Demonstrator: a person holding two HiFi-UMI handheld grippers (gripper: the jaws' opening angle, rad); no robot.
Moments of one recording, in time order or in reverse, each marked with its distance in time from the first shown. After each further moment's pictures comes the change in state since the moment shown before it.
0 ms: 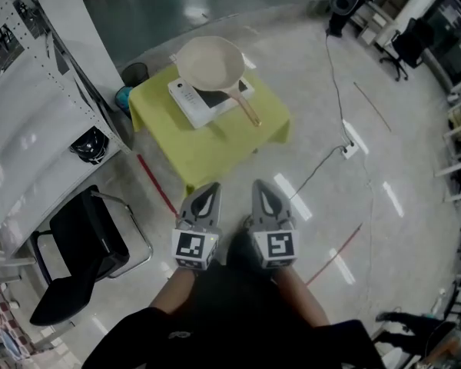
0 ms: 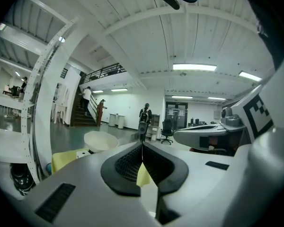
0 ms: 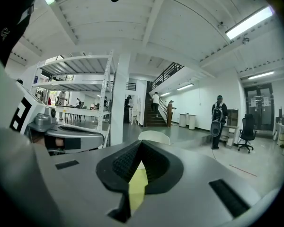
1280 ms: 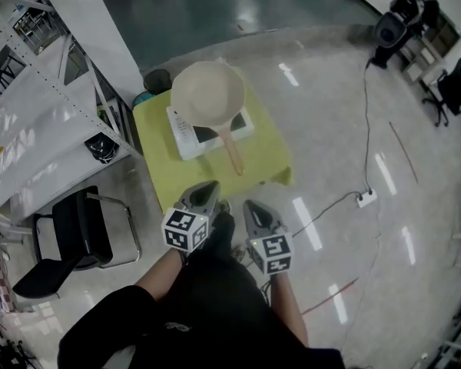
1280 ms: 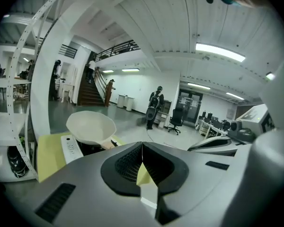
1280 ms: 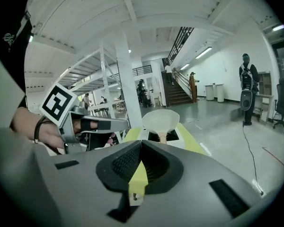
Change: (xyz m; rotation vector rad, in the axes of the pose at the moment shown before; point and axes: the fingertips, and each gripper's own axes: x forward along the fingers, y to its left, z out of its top) left arm 0.244 0.003 -0.022 -0.153 0.224 0.097; right arm 0.125 -0.167 -0.062 0.137 0.215 0.396
